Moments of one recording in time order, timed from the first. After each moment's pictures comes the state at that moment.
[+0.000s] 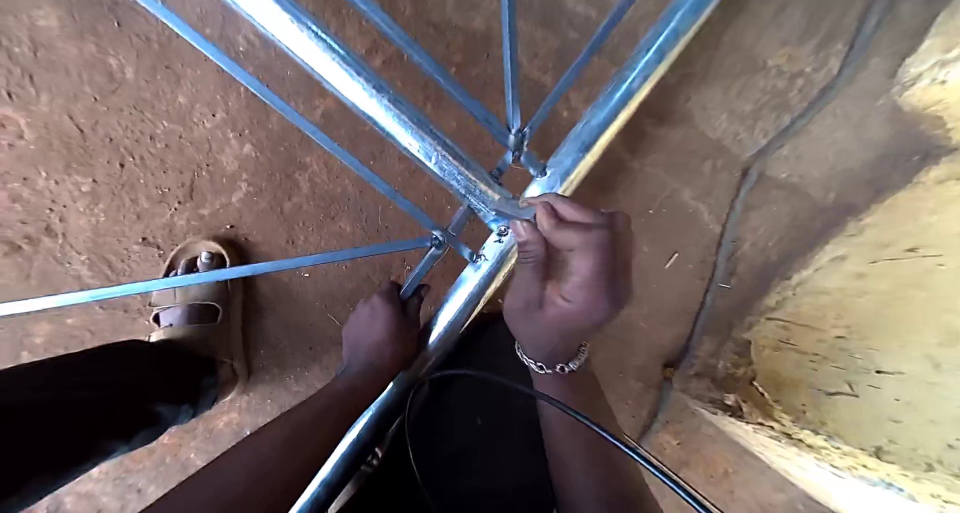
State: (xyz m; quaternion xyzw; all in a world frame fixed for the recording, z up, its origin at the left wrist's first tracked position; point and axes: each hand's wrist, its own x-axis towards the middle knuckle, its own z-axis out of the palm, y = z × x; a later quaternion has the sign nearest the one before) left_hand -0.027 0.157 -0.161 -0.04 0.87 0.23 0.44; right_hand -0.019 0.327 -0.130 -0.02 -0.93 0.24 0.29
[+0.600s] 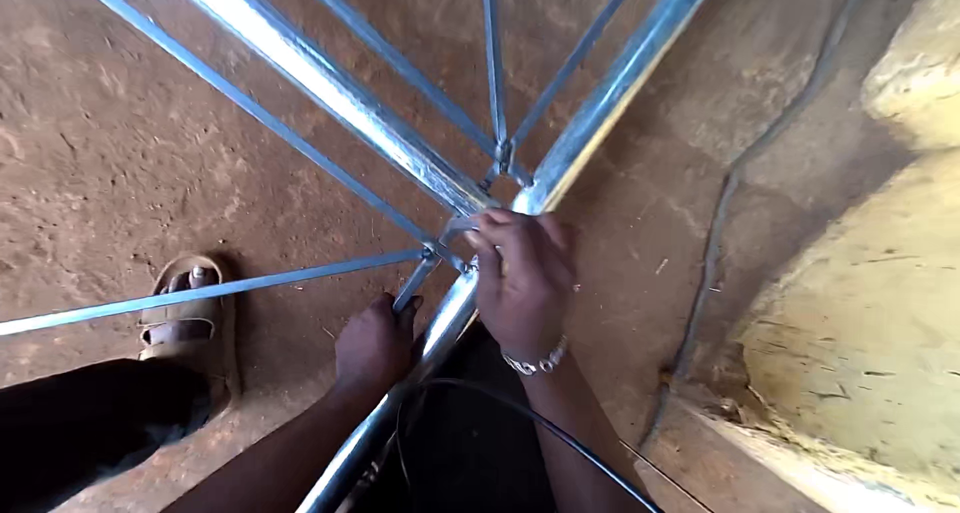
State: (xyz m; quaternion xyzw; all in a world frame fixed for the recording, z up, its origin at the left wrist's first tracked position) left_hand -0.029 0.160 -0.163 -0.03 0.87 0.25 0.43; right_hand -0.023 0.327 -0.135 -0.02 -0.95 0.19 0.26
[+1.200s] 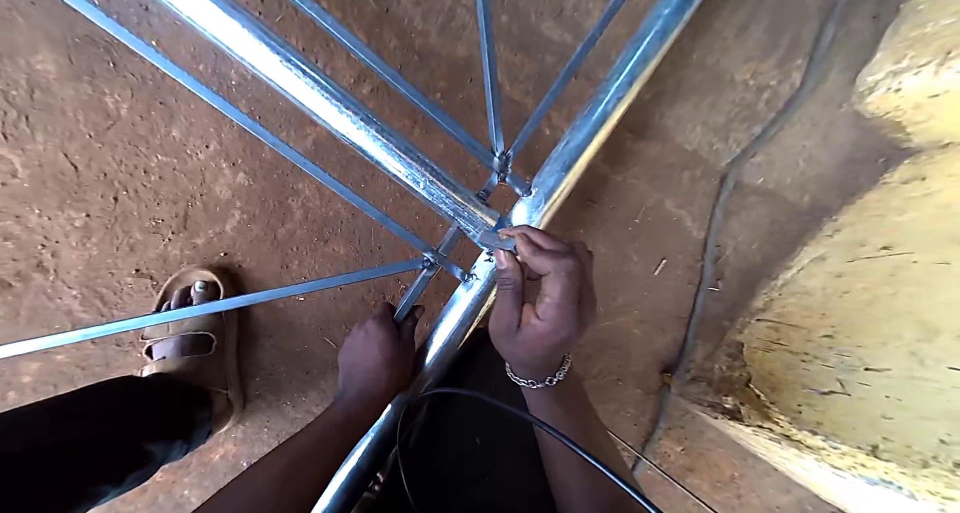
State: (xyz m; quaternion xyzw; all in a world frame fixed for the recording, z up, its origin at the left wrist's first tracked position) left_hand -0.028 0.159 -0.162 -0.03 0.87 0.23 0.44; right_hand -0.010 0.329 -0.137 -0.03 -0.91 0.24 0.35
